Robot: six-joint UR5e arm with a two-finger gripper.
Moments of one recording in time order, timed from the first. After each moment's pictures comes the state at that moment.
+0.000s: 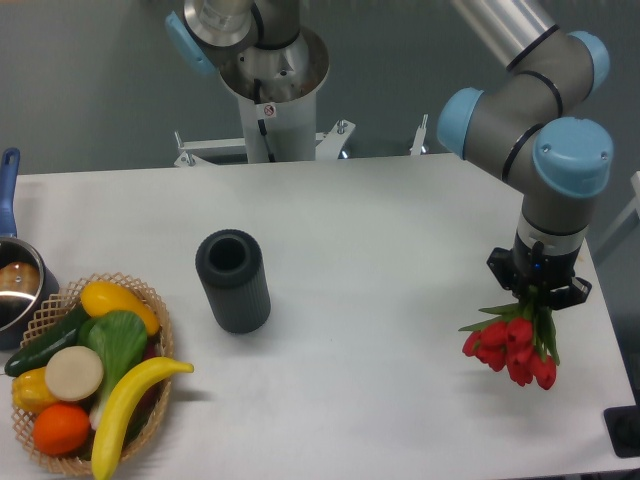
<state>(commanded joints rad) 2.73 -2.08 -1.37 -1.04 1.56 1.29</state>
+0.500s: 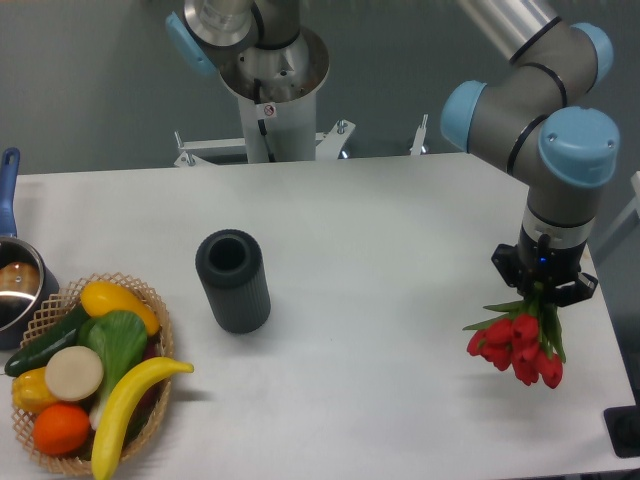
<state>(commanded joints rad) 2.73 -2.06 -1.37 -1.04 1.42 1.30</state>
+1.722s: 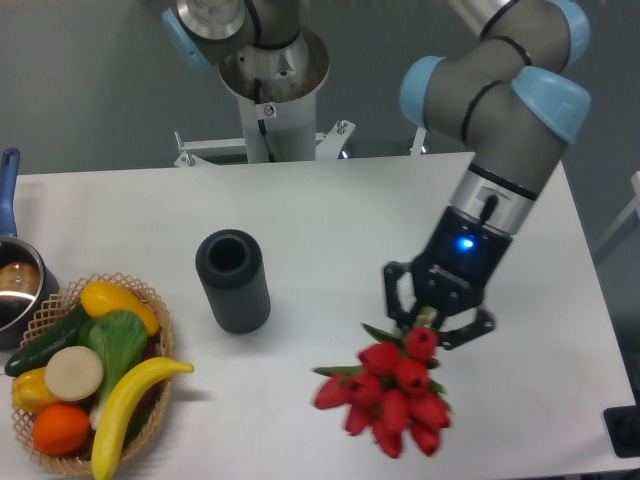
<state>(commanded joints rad) 2.66 -1.95 -1.49 -0.89 0.41 0.99</state>
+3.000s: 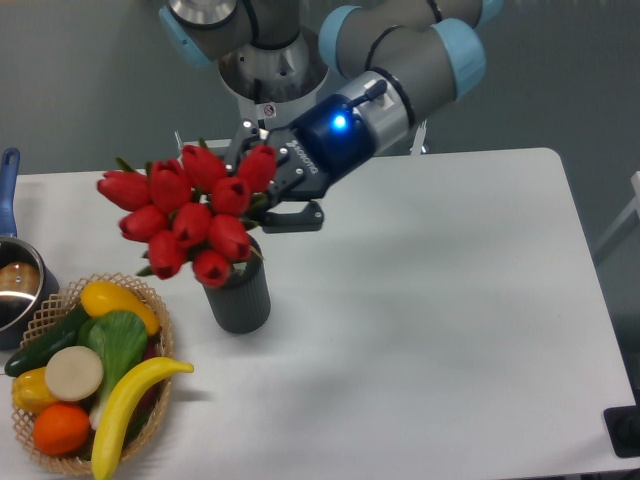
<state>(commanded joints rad) 2.60 -1.71 -1.77 -0.87 0.09 0.98</state>
